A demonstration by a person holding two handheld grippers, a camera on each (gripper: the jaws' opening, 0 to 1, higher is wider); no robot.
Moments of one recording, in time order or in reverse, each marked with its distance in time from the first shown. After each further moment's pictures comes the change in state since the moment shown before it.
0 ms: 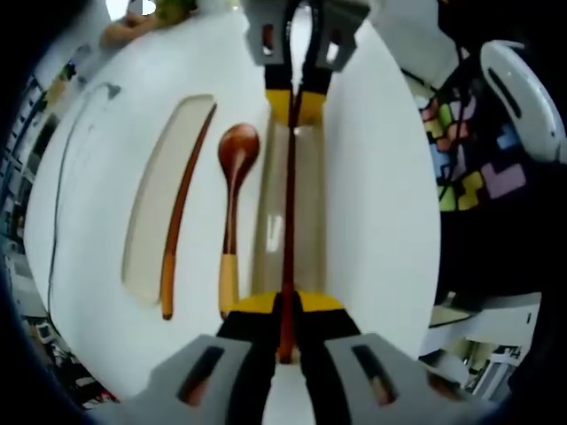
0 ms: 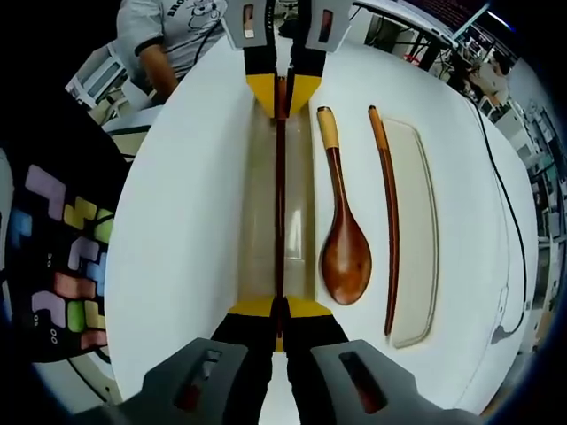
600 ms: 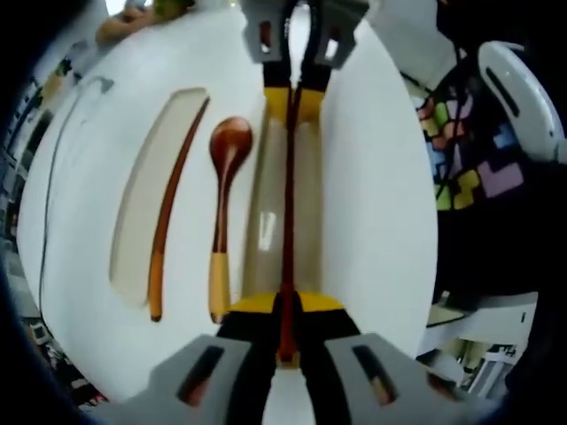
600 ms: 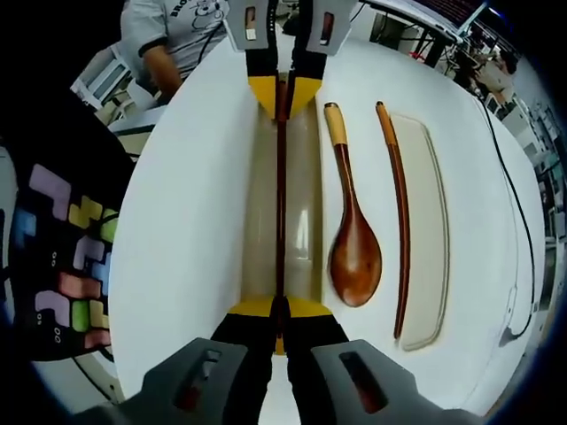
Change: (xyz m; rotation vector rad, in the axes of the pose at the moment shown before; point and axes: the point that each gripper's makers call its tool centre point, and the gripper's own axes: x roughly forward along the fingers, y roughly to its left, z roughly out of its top) left arm 0.005 -0.004 -0.003 -0.005 0.005 -0.043; right arm 0.003 0.005 -0.001 0.000 -0.003 0.049
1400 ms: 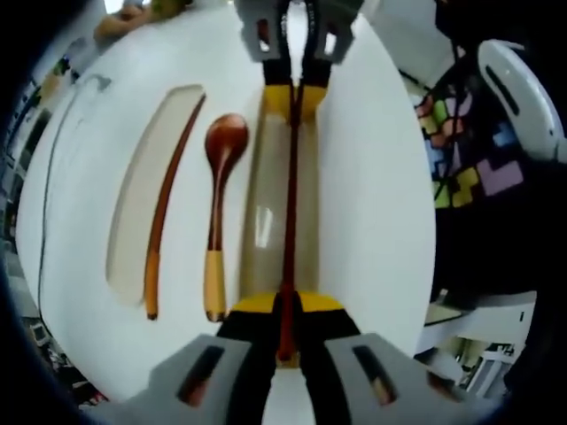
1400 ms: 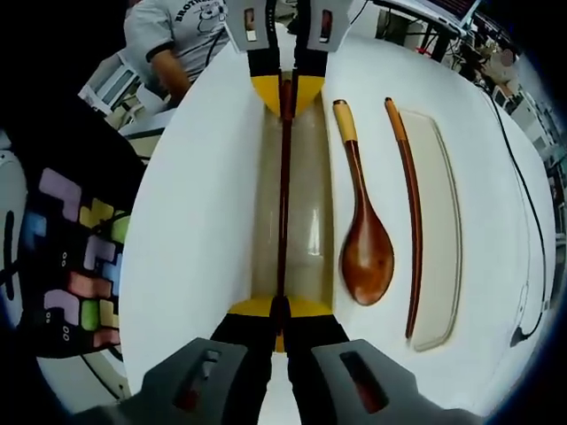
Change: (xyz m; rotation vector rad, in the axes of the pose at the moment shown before) left arm -0.001 -0.003 -0.002 -0.002 0.017 -0.007; right arm -0.001 0.005 -0.001 0.014 -0.006 0.062
